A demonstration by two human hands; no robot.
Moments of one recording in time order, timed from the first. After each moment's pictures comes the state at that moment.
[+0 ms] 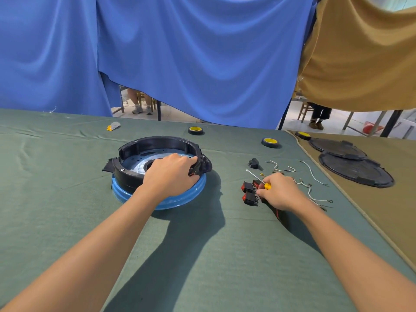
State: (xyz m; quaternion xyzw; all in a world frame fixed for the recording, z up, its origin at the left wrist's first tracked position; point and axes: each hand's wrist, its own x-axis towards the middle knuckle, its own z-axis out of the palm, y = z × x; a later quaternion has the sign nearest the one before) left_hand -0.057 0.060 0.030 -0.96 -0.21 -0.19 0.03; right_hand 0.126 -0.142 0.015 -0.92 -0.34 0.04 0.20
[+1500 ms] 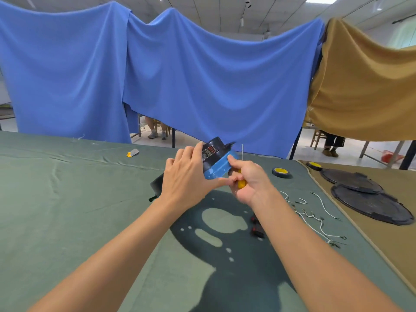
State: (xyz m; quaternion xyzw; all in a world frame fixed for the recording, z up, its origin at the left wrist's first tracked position) left_hand -0.062 0.028 0.086 -0.87 -0.29 -0.40 0.01; right_hand 0.054 -0.058 0.106 -0.46 -0.13 0.39 0.79
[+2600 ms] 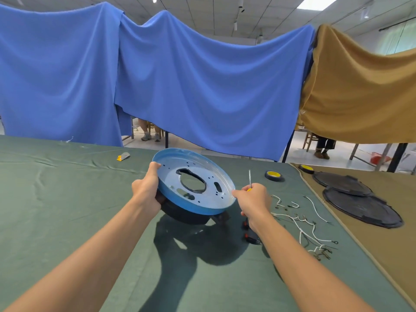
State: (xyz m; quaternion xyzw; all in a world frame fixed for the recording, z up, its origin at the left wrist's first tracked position) left_hand -0.063 0.084 0.069 -0.37 -0.43 -0.42 -0.71; right_hand 0.092 -0.067 0.048 -0.81 -0.17 0.07 0.55
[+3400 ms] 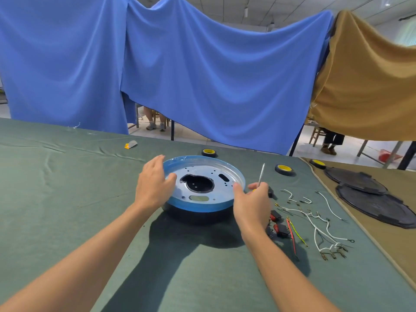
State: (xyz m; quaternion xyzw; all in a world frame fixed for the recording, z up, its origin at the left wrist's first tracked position) left_hand -0.078 0.110 0.030 -0.82 -0.39 -0.37 -0.22; right_hand 0.044 -0.053 0.026 -0.81 -0.15 -0.05 0.56
